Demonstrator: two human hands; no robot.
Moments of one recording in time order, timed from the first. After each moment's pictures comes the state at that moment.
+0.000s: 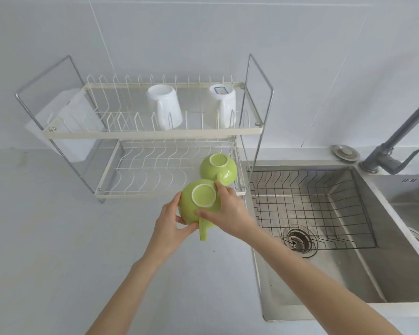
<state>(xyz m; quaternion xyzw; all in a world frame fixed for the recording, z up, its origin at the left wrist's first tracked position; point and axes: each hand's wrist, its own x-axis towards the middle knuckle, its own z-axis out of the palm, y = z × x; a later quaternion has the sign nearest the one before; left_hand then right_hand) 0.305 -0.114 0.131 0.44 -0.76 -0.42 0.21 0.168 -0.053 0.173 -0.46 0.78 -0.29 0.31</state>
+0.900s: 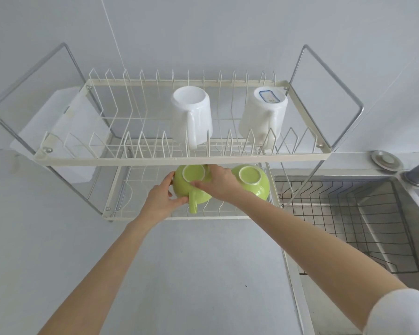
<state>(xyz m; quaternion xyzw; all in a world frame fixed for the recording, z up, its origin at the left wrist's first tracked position) 0.302 -0.282 0.116 0.47 -0.78 -0.39 0.12 0.160 -0.220 0.159 -0.47 0.80 -0.20 0.31</state>
